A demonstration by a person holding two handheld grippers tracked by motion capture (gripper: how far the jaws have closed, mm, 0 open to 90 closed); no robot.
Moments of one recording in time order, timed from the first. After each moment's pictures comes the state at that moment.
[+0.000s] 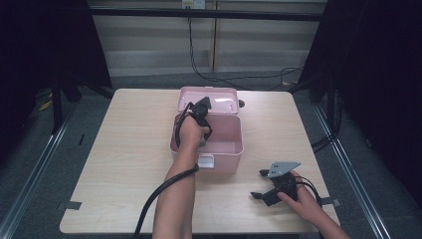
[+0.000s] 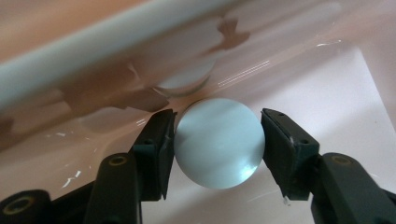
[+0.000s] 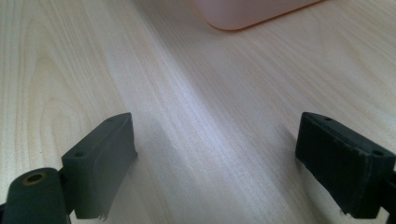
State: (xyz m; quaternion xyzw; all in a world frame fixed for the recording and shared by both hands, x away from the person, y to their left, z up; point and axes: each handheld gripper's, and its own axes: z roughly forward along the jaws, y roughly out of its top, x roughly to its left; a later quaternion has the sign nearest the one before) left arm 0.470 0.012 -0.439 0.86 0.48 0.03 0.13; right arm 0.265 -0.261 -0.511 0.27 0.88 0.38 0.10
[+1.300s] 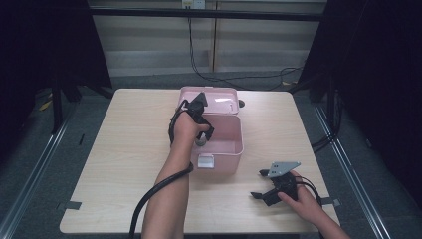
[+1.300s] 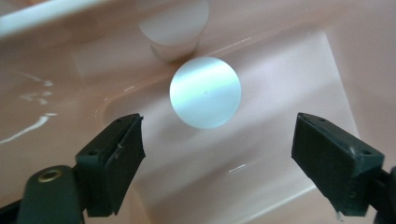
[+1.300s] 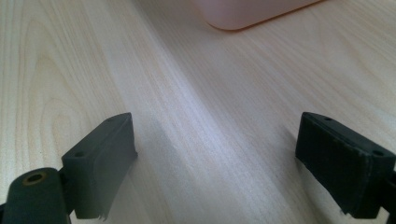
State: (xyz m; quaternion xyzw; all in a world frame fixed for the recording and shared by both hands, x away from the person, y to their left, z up) left arm 0.457 0.025 -0.409 0.85 0.50 -0.01 0.13; right arm 0.265 -0.261 -0.511 0.27 0.88 0.38 0.10
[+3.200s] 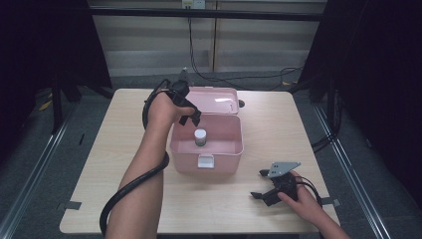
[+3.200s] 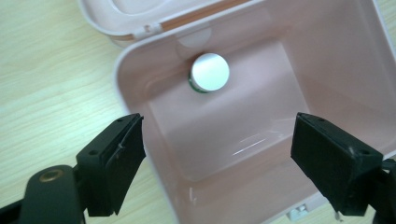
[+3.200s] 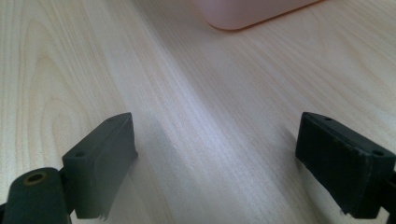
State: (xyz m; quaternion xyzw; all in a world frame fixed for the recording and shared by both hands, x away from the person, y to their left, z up) left arm 0.435 0.072 -0.311 0.85 0.50 0.01 0.17; right arm 0.265 -0.261 -0.511 0.27 0.88 0.38 0.10
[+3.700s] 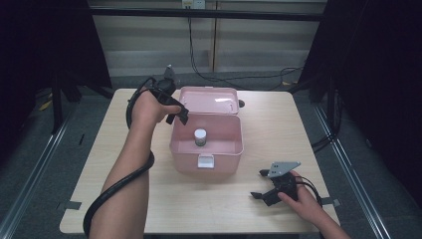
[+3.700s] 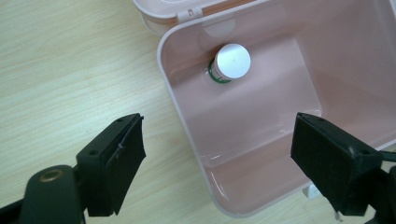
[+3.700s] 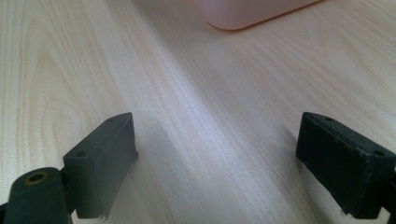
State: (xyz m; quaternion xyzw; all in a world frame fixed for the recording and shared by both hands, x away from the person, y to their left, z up) left arm 0.430 0.105 -0.303 0.84 0.52 0.01 0.18; right arm 0.265 -0.261 -0.511 0.27 0.88 0.38 0.10
